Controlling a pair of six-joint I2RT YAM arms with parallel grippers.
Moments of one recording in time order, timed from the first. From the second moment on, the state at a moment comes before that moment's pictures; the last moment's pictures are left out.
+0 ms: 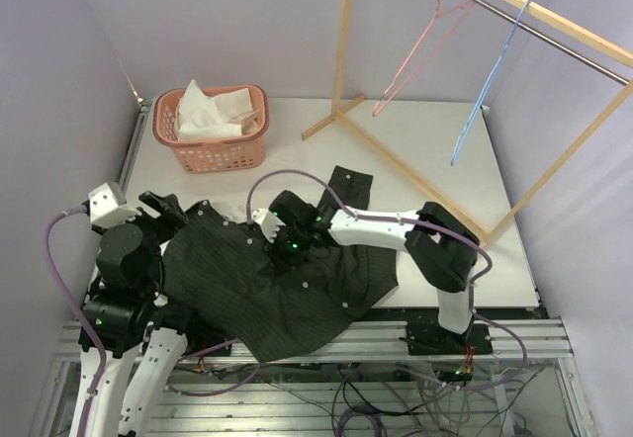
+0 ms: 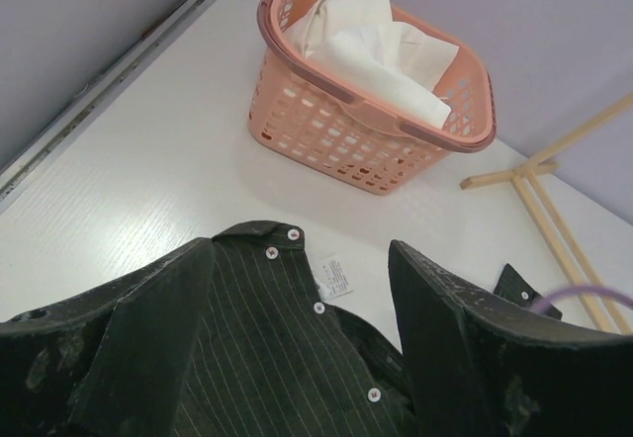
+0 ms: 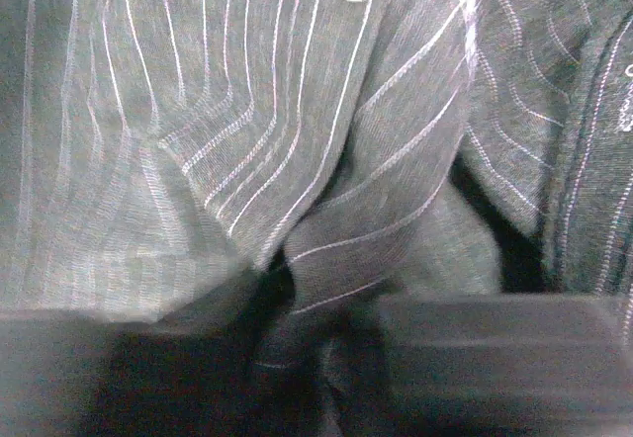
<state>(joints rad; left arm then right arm) -0.20 0.35 0.82 -0.64 -0.46 -0.50 1.03 1.90 1.23 -0.32 -0.40 -0.05</state>
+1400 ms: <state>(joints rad) -0.12 0.56 0.77 -0.40 -0.12 -0.48 0.71 2.33 2.44 0.26 -0.36 0.61</state>
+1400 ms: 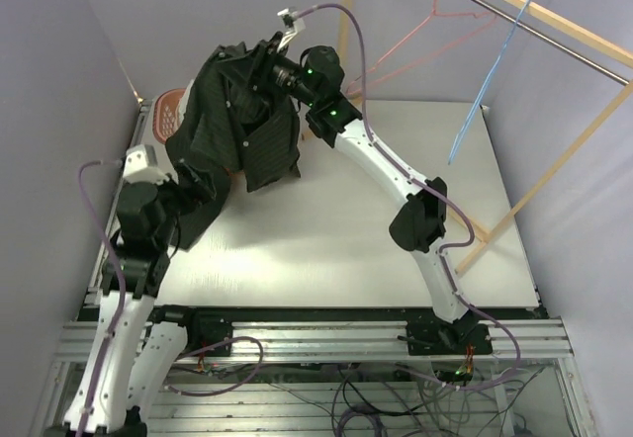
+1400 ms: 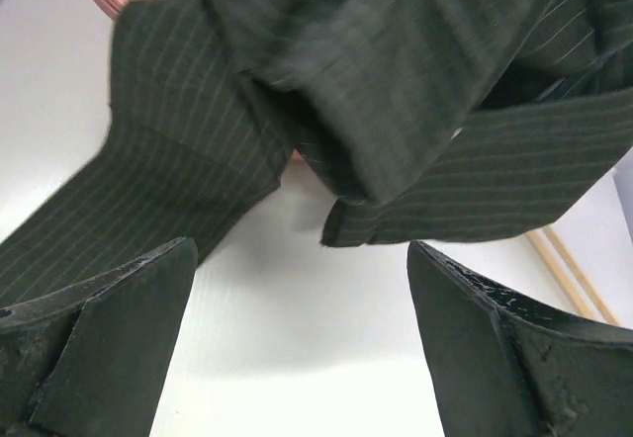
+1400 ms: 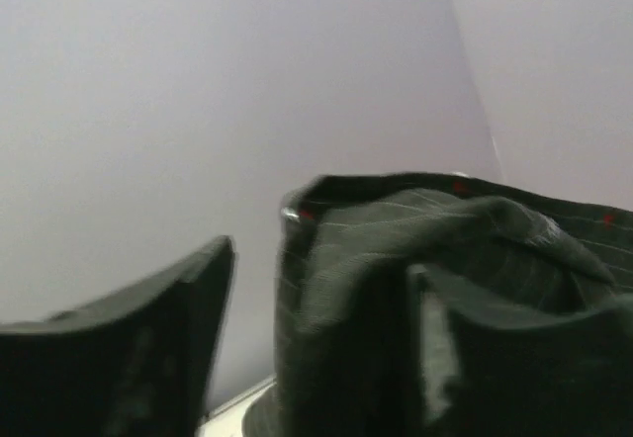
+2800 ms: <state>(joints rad) -1.13 1.66 1.13 -0.76 -1.21 -0.65 0.78 0.93 1.16 -0.26 0.19 0.35</state>
